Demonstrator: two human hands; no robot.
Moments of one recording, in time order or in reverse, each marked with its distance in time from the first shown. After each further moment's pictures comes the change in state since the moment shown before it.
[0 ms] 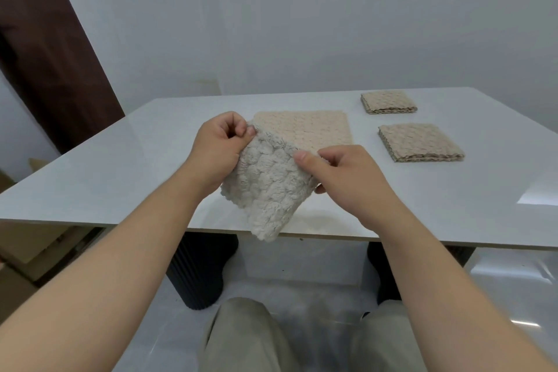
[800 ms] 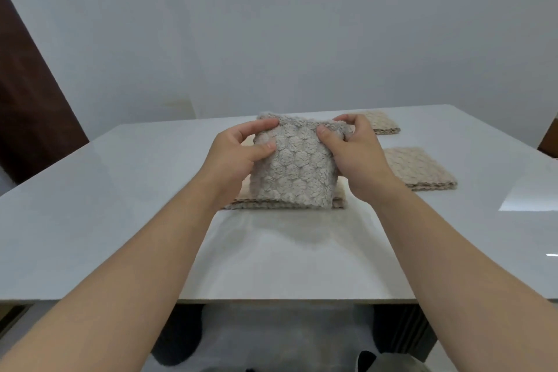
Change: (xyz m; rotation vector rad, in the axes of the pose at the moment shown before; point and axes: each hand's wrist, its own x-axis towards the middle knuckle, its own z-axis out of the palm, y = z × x) left_hand 0.080 -0.012 0.062 -0.173 -0.150 -0.091; right_hand 0.120 0.044 -0.044 0.363 0.316 0.118
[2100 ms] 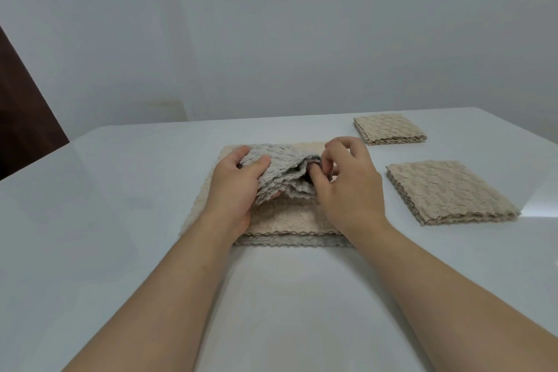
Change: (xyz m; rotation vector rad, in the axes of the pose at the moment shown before) left_hand 0.066 -0.071 0.012 -0.163 0.257 -0.196; right_hand 0.046 0.081 0.030 -0.695 0.187 -0.566
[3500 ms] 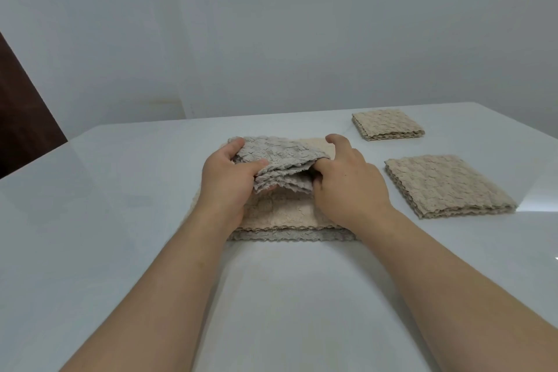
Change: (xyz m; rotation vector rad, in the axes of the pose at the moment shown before) left_hand -0.001 0.005 -0.006 0.046 0.061 0.039; right_hand 0.009 0.000 -0.011 -0.549 -0.465 -0.019
